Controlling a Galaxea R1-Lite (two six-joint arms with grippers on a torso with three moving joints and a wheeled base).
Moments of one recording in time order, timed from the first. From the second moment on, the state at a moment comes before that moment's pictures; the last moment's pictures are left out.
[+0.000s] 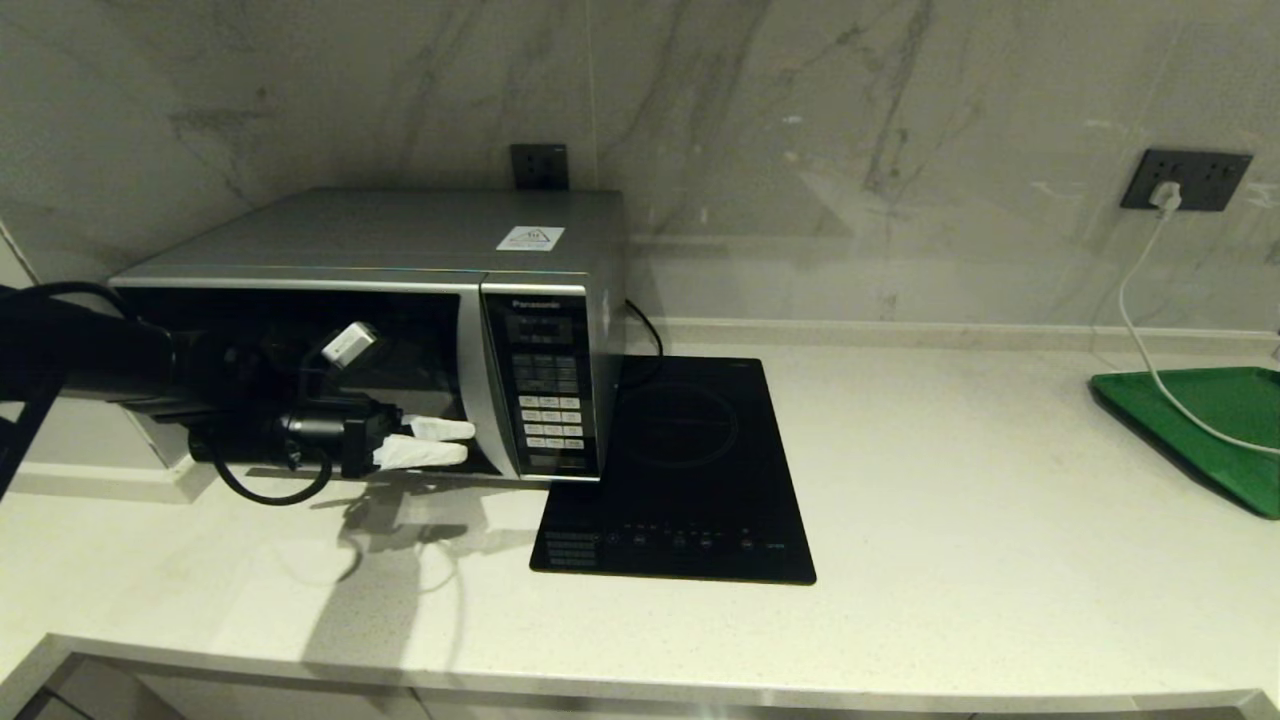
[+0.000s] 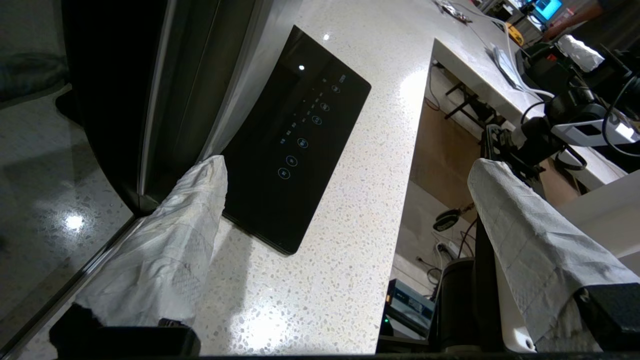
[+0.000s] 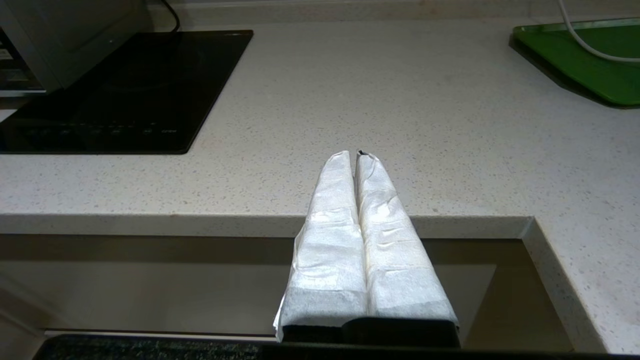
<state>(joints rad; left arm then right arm) 0.09 2.18 -1.58 0.57 -1.34 0.75 0.00 0.00 0.00 -0.02 -0.03 0.08</state>
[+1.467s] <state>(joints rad) 0.04 2.21 -1.62 0.60 -1.39 0.78 0.00 0.00 0.00 -0.02 -0.03 0.08</state>
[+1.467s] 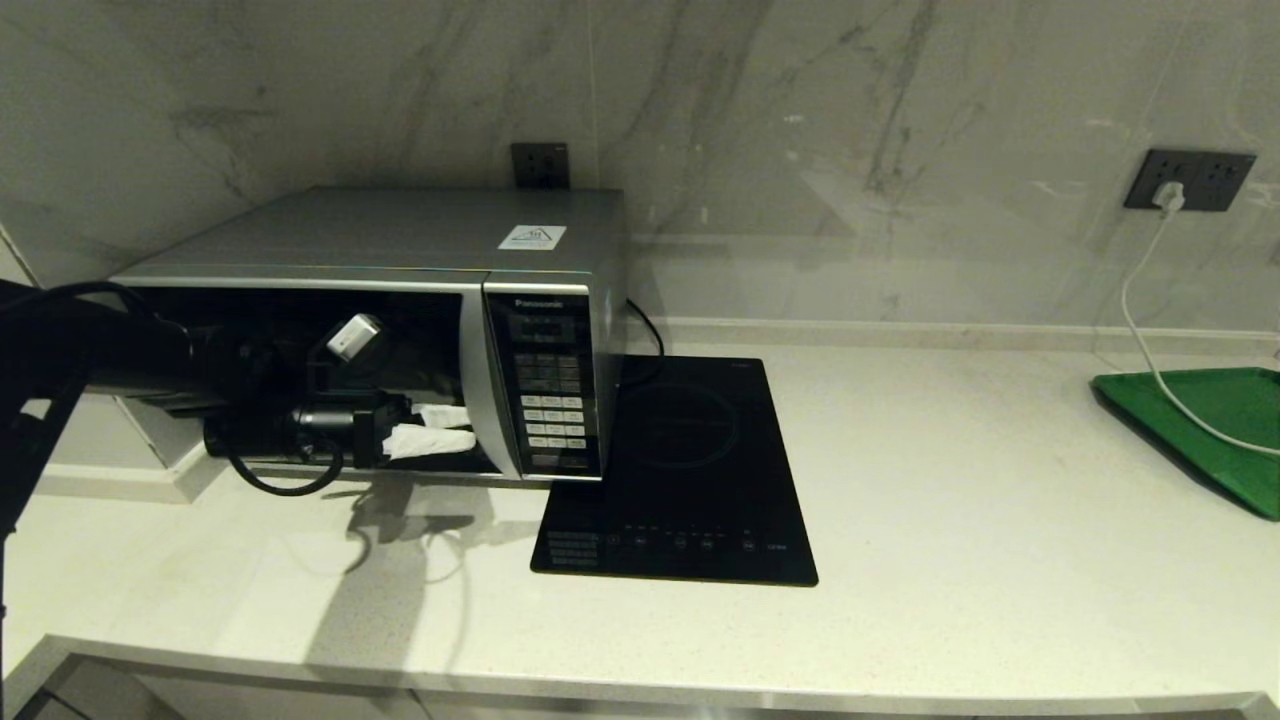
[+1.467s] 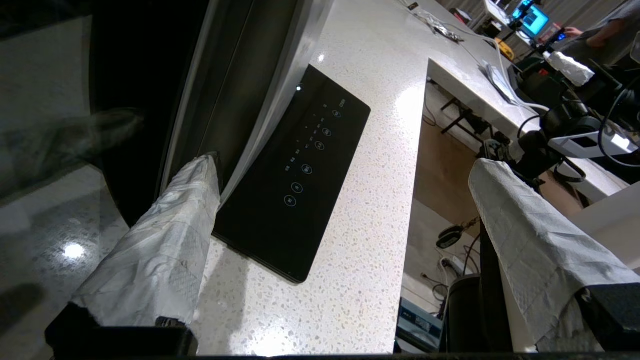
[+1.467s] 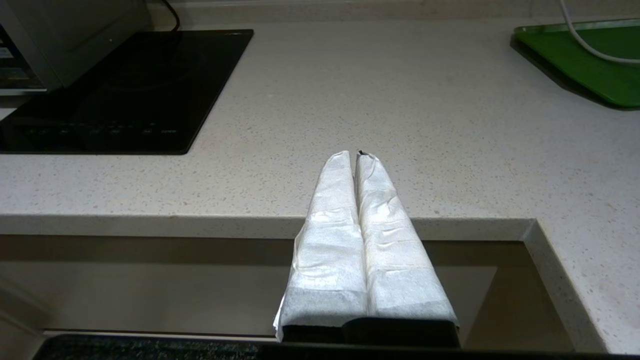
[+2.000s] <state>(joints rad) 0.07 2.24 -1.62 0.61 -1.39 0.78 0.00 0.00 0.00 -0.02 -0.04 0.08</state>
